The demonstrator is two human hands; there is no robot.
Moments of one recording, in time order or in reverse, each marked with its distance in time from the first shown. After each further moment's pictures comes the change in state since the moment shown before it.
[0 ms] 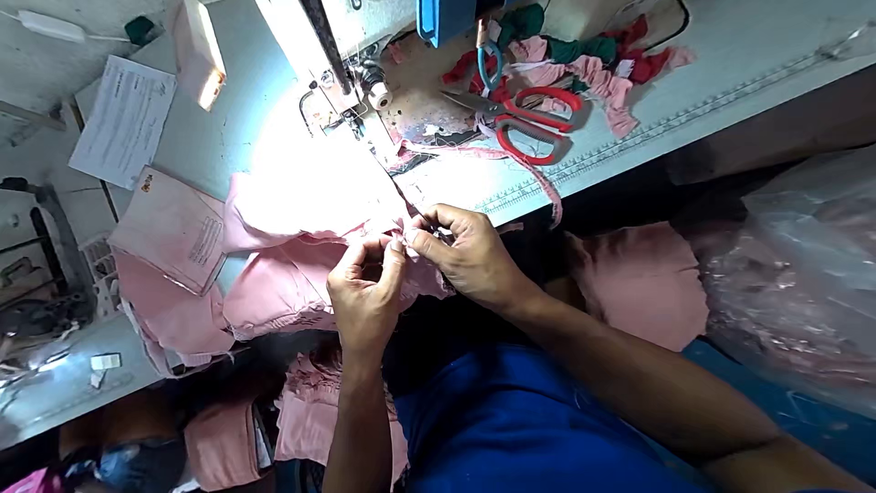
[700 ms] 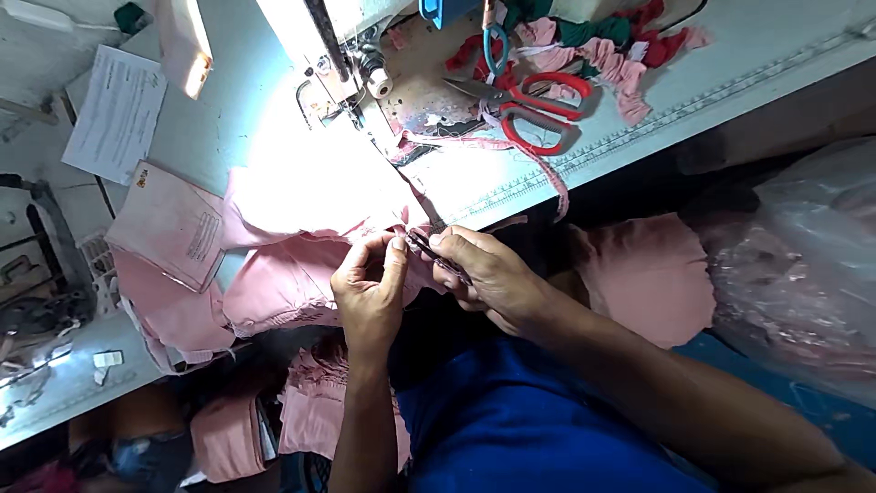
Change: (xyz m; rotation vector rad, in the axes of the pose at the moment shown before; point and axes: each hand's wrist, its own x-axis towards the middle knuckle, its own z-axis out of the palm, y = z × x) left_hand -0.005 -0.004 0.003 -0.069 0.007 0.033; right_hand -0.023 -0.018 -0.010 0.462 -0.178 0.521
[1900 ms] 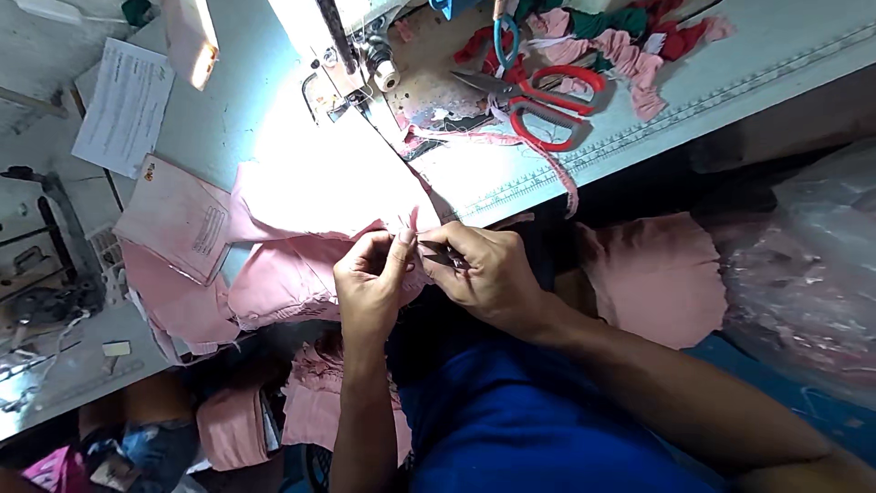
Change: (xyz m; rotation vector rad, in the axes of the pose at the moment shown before) left_hand 0.004 0.004 -0.006 -0.052 -0.076 -0.104; right_hand 0.018 0.023 -0.007 -0.975 0.259 -0.984
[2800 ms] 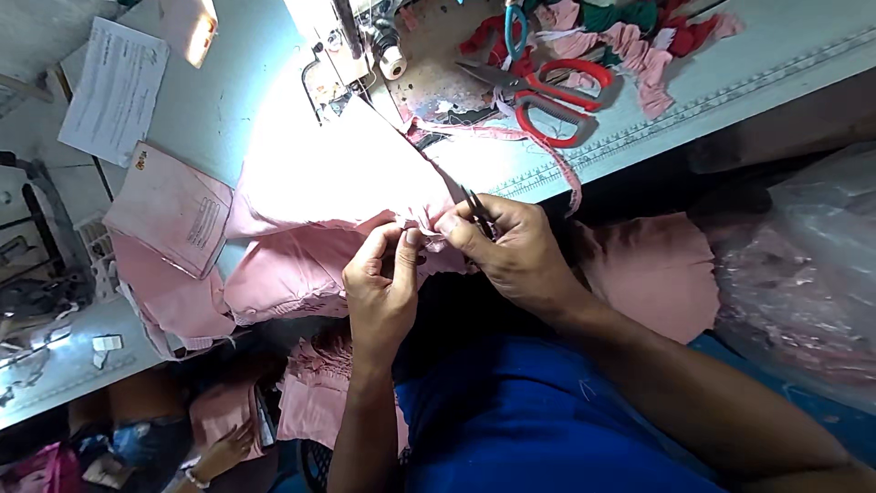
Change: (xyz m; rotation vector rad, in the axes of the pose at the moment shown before) left_hand -0.008 0.004 0.008 0.096 -0.012 0.150; right_hand 0.010 -0.005 -0.023 0.513 -0.043 0.442
